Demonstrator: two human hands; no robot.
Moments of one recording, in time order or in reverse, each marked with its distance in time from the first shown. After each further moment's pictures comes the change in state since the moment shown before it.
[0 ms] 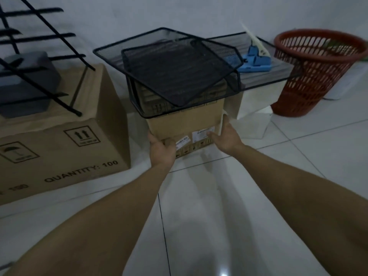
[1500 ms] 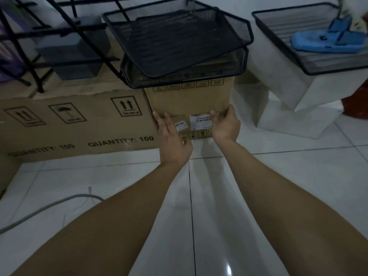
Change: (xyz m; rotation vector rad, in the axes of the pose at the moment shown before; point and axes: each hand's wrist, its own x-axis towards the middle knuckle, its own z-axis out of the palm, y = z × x) left_hand 0.001 -0.056 -0.070 0.530 0.111 0.285; right_hand 0.002 -0.070 0.137 0.188 0.316 -0.002
